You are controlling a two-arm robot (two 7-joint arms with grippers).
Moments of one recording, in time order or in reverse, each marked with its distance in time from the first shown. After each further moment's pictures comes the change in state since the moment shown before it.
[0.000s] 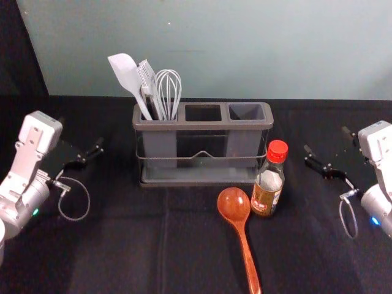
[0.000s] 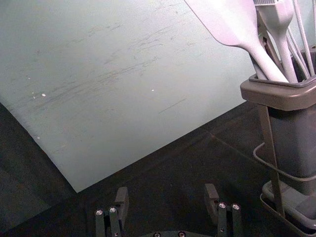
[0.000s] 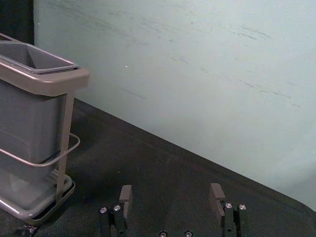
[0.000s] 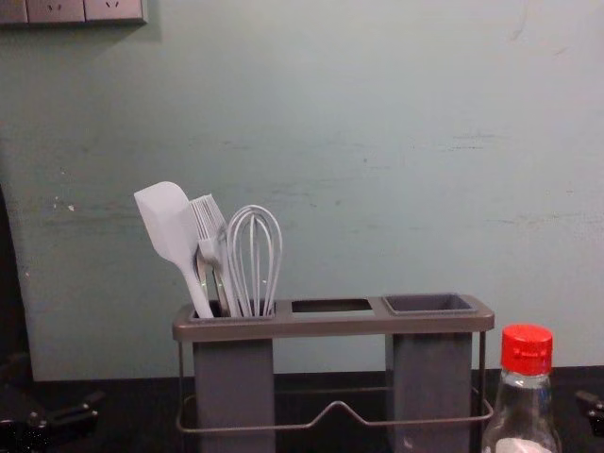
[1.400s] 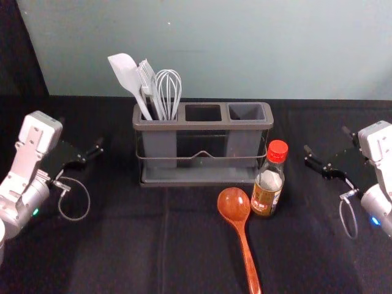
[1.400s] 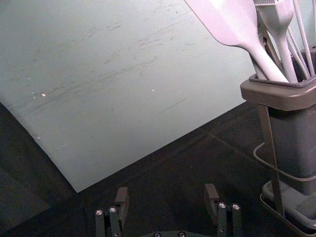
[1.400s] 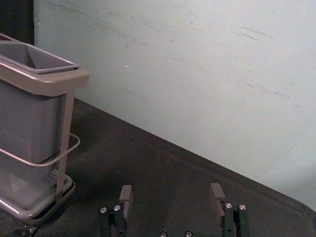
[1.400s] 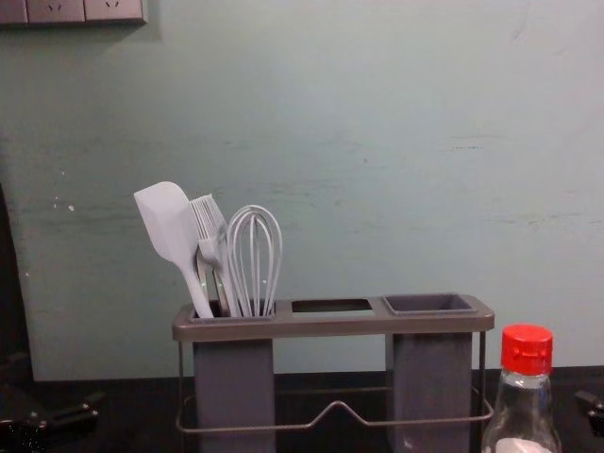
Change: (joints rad) left arm 0.000 0.000 0.000 0.000 0.000 0.000 0.000; right arm 0.000 0.000 0.000 0.000 0.000 0.000 0.000
